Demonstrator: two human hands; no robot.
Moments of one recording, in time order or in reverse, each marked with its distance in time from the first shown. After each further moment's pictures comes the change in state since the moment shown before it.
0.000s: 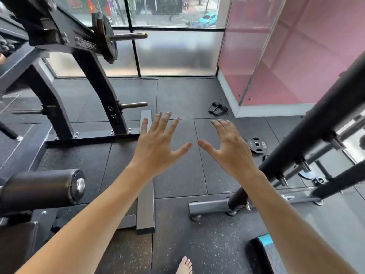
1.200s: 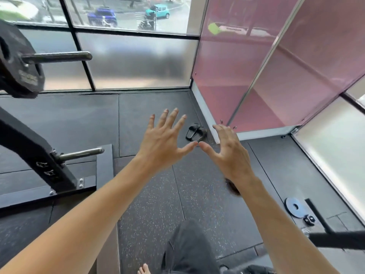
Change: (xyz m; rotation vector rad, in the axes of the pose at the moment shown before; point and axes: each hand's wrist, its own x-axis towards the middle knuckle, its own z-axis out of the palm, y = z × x) left_hand 0.591 -0.100 0.151 -0.128 -0.058 0.214; right_hand 0.530 0.175 0.077 -0.021 0.048 0.204
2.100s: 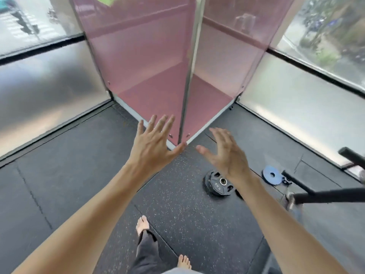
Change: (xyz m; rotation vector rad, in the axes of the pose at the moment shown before) left_hand 0.509 0.064 0.147 -0.102 -0.160 0.495; right_hand 0.320 0.273 -0.003 -0.139 0.085 0.565
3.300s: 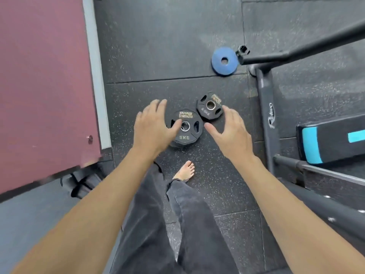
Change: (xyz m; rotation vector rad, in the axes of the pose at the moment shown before) left_hand 0.383 0.227 0.465 -0.115 -0.619 0.501; right_hand 0.118 0.426 0.236 0.196 -0.033 1.175
